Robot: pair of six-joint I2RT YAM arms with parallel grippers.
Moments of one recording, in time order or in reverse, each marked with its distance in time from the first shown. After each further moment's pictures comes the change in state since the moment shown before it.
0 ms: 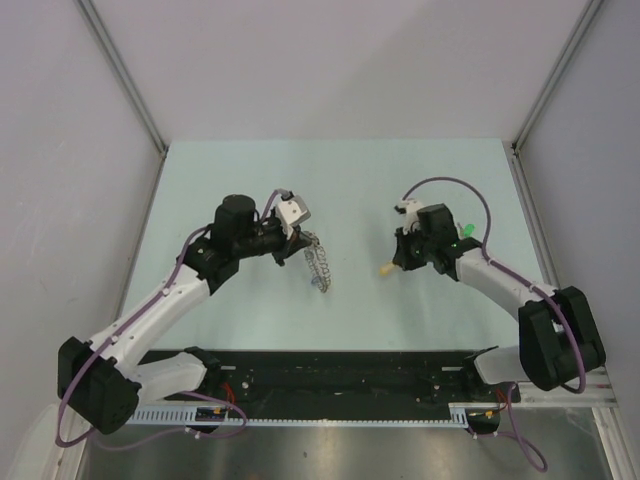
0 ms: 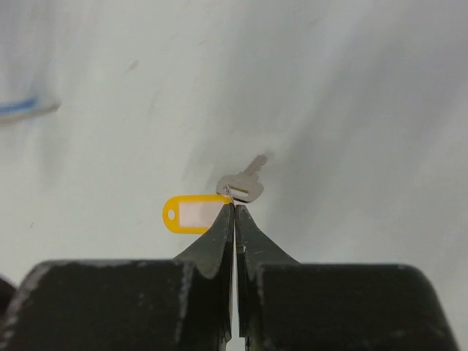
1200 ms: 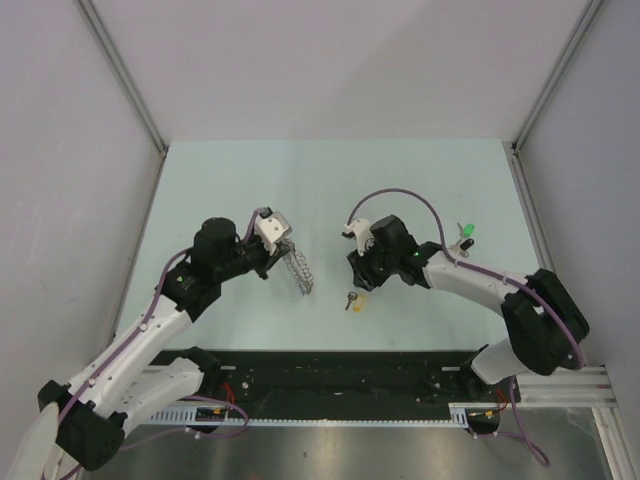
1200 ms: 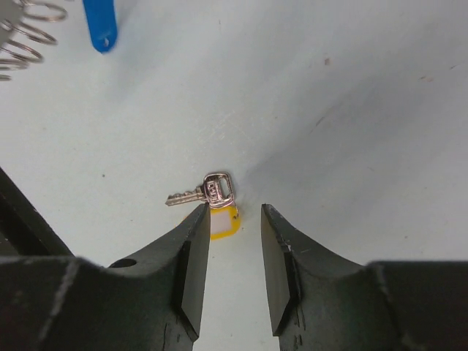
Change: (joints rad) left arm 0.009 -0.240 -0.132 -0.066 -0.188 0.024; right arm 0.365 0.157 0.108 -0.070 -0.053 -0.143
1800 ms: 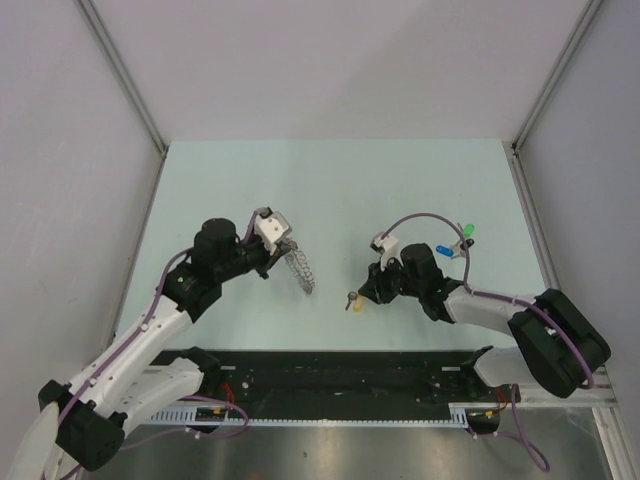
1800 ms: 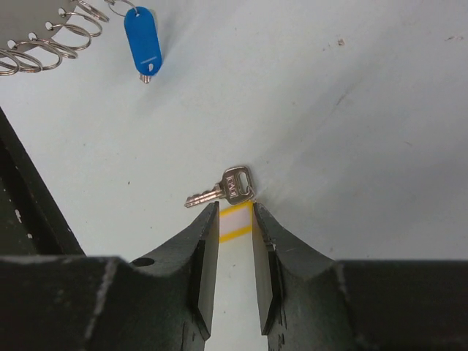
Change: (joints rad) left arm 0.000 -0.003 -0.013 0.027 -0.003 0.000; right arm -0.076 -0.197 -0.448 0.580 -0.127 0.209
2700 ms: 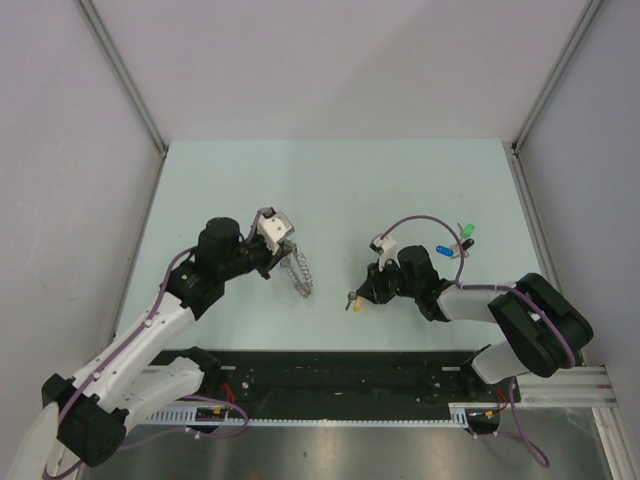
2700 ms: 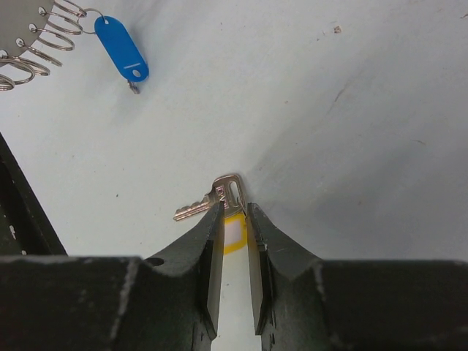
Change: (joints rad) left arm 0.000 0.029 -0.005 0.003 0.001 0.000; right arm -0.009 0.135 -0.022 0.168 -0.016 0.072
